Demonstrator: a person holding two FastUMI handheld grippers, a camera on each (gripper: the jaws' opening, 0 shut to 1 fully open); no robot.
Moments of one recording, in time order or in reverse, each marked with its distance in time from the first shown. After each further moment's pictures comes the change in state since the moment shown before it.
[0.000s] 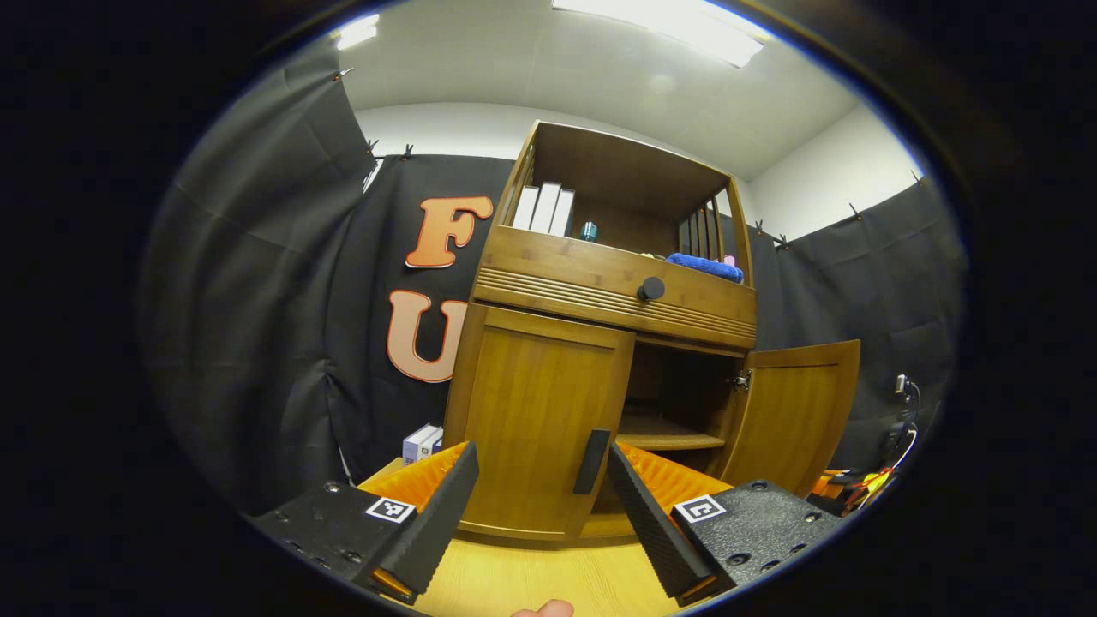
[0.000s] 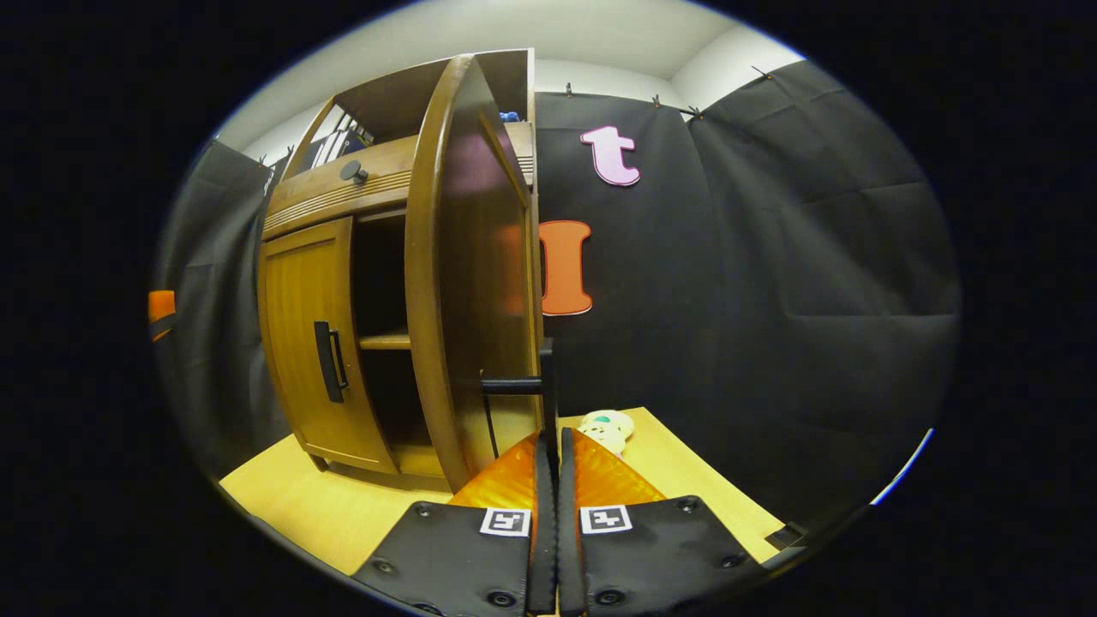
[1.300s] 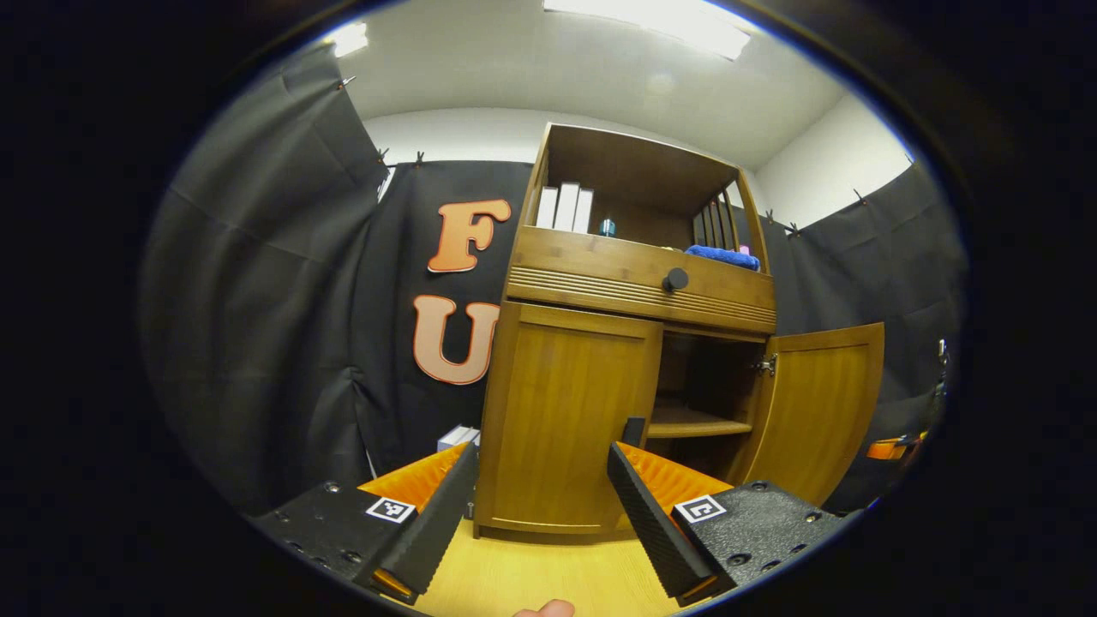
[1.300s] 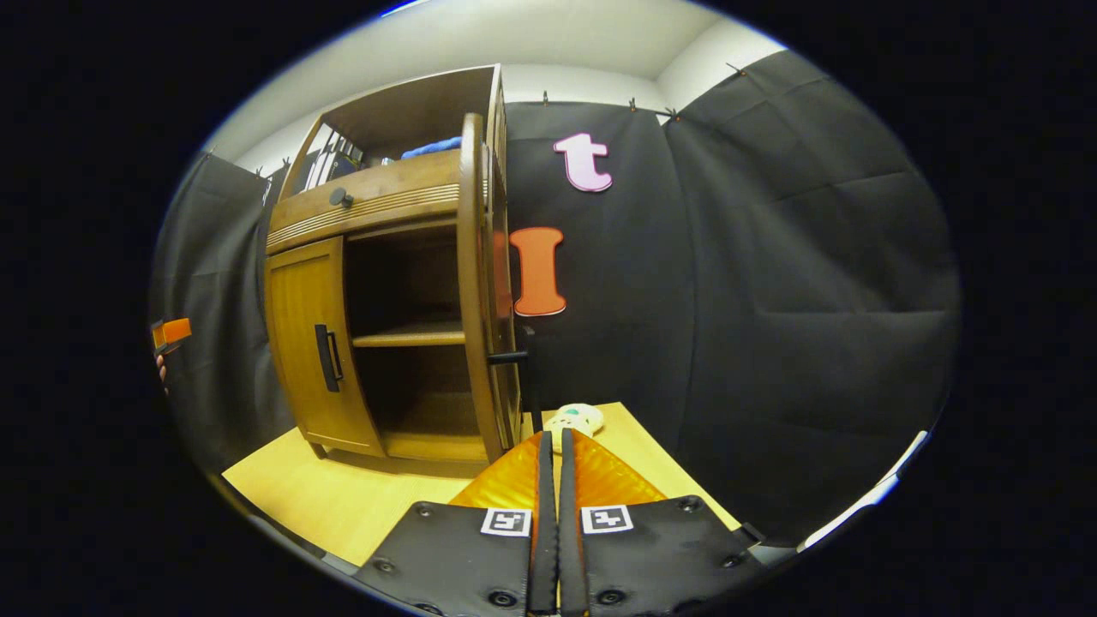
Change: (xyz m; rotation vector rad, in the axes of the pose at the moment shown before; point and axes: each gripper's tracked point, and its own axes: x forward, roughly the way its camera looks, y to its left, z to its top) left arm -0.010 0.018 -0.017 0.048 0.010 0.007; right arm -0.084 -0.063 0.010 0.006 -0.030 -0.052
